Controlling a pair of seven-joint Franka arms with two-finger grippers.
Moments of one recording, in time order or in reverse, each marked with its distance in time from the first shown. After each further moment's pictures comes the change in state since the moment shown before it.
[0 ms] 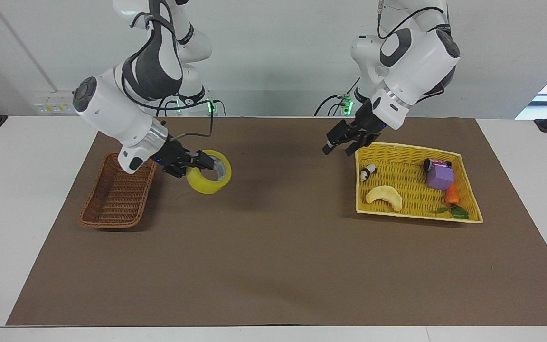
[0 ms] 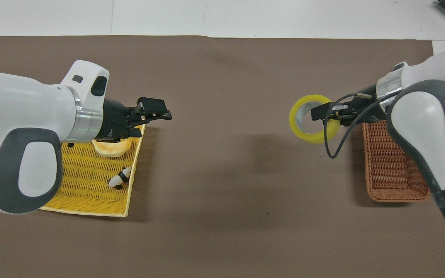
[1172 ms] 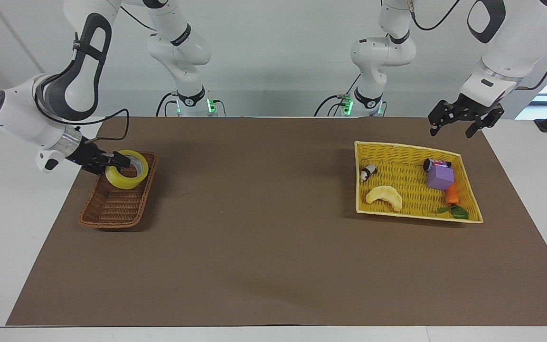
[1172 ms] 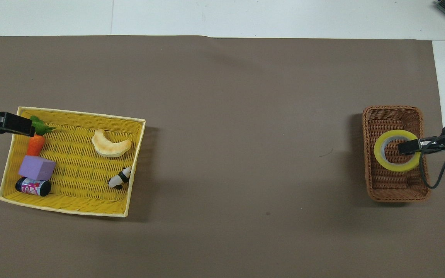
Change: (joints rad) left arm 0.288 -0.003 0.003 0.251 0.460 -0.474 0.530; right arm -0.376 0.003 -0.005 -0.160 -0.151 -0.015 -0.430
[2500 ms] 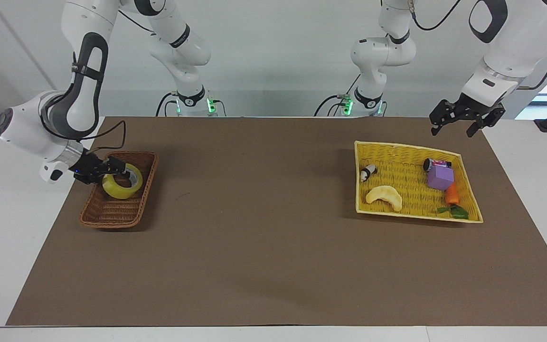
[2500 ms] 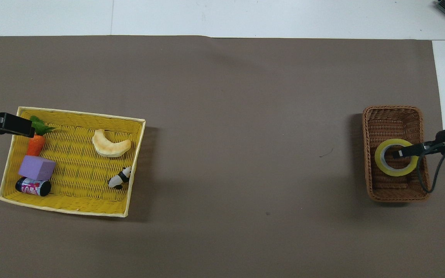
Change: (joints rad) left arm 0.001 0.001 -0.002 0.000 0.000 -0.006 0.000; right arm -0.039 0.066 0.008 -0.024 0.001 0.107 -0.163
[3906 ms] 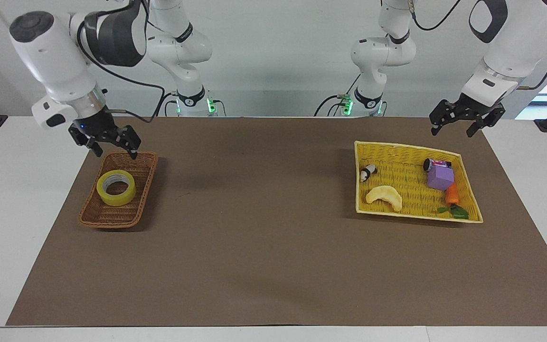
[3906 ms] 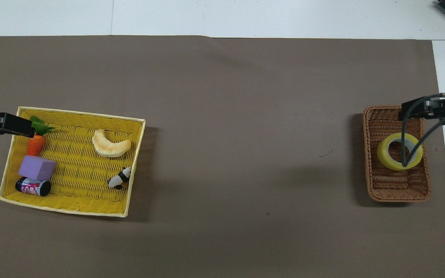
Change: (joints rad) left arm 0.000 0.000 0.000 0.000 0.000 -0.001 0.000; right arm 0.317 -0.218 0.012 0.309 -0.320 -0.256 0.726
